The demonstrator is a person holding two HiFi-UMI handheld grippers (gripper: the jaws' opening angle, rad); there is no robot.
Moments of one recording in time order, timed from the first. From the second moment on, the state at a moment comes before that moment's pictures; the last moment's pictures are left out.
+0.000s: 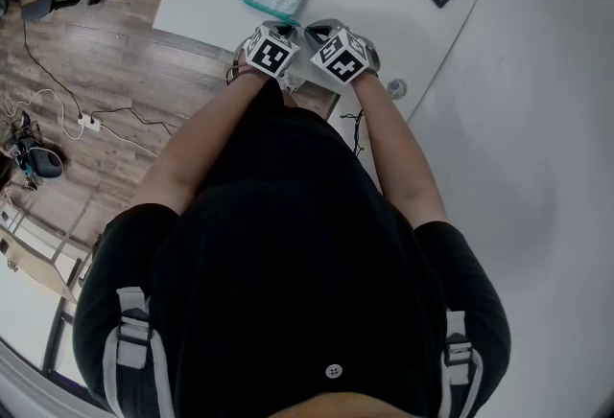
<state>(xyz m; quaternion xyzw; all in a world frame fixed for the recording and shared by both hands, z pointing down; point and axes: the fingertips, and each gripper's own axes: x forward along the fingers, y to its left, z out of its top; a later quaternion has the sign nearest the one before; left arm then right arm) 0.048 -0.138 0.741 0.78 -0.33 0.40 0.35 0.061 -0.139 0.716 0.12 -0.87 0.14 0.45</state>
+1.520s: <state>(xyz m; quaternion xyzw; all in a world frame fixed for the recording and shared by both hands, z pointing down) 0.050 -0.133 0.726 0.76 -0.34 0.41 0.39 0.079 -0.137 0.714 0.08 -0.82 0.11 0.55</state>
